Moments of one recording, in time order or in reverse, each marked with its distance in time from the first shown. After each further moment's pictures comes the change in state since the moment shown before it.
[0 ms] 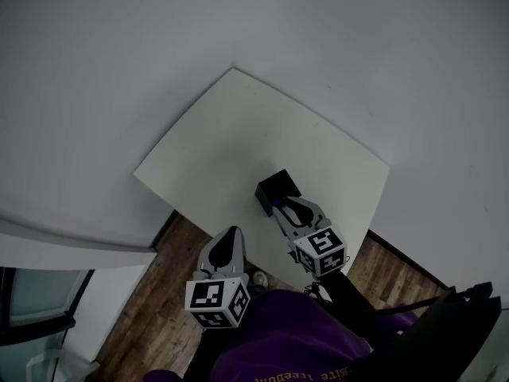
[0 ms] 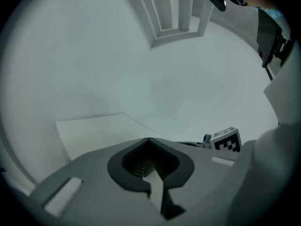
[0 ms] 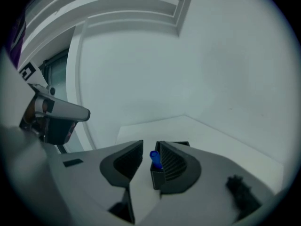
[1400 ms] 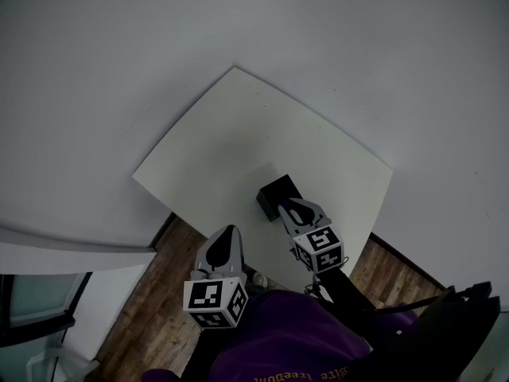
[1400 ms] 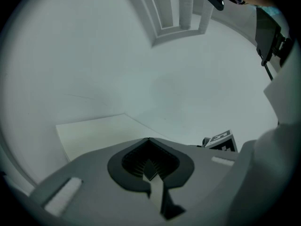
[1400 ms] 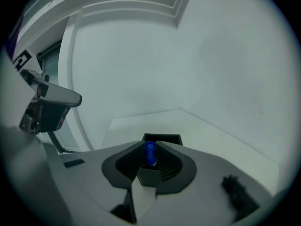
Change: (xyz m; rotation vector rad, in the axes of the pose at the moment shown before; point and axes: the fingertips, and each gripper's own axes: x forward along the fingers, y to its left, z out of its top) left arm 0.016 0.014 0.008 0.018 0.006 0.022; right arm 0.021 -0.027 -0.020 -0.012 0.082 -0.054
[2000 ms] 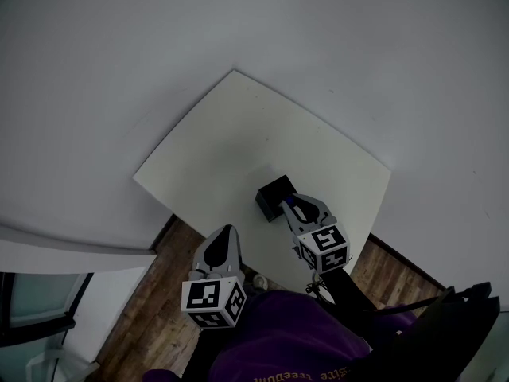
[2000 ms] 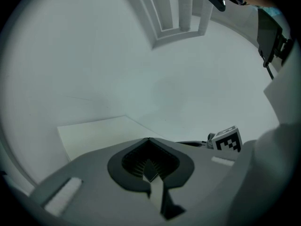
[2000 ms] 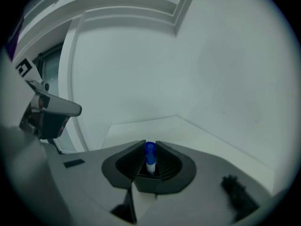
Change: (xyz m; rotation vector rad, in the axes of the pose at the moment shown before) left arm -0.006 -0.001 0.005 -0.002 -0.023 0.012; right arm -0.017 -0.007 0.025 -0.011 -0.066 -0.029
